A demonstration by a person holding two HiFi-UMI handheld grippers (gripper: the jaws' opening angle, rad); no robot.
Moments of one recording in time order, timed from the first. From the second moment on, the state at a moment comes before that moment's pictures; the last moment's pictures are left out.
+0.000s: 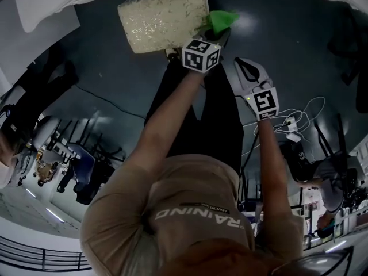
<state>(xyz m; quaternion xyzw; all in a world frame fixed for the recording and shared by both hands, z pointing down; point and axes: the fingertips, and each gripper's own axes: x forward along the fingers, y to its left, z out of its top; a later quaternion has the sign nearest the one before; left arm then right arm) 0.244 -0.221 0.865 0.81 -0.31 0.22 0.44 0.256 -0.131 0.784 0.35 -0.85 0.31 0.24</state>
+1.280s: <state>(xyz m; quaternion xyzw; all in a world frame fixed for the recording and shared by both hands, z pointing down) -0.248 -0.153 0.847 0.73 -0.54 0.20 0.38 -0.108 -0.100 0.765 0.23 -0.90 0.27 0.25</state>
